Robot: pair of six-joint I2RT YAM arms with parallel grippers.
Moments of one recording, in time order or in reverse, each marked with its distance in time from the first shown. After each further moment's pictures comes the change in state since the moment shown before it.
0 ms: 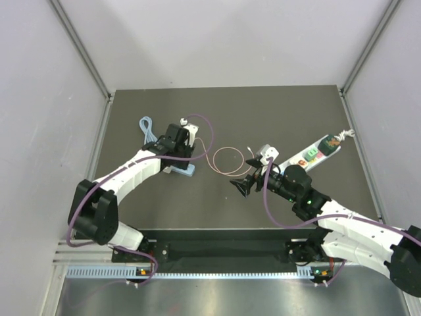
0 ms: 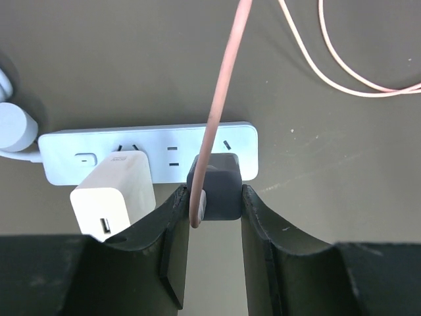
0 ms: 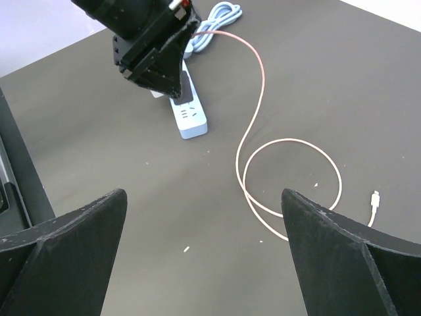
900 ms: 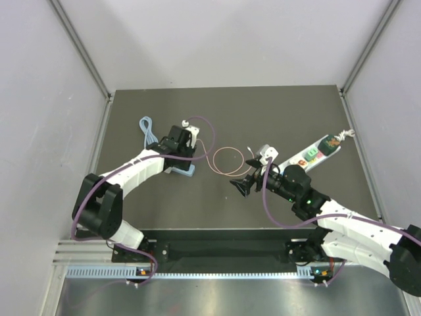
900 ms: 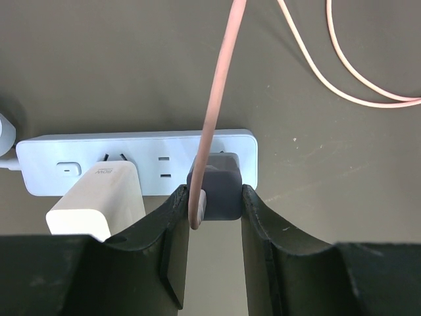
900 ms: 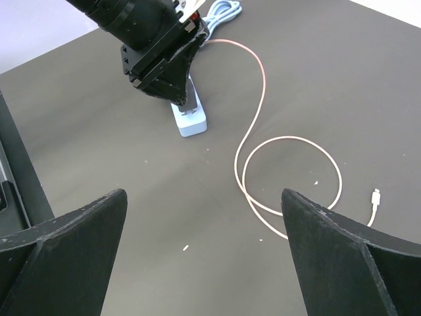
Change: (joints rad) left arm 0.000 0.060 -0.021 0.051 0.001 -0.025; right arm -0.001 0.008 -0.002 0.002 0.000 -0.001
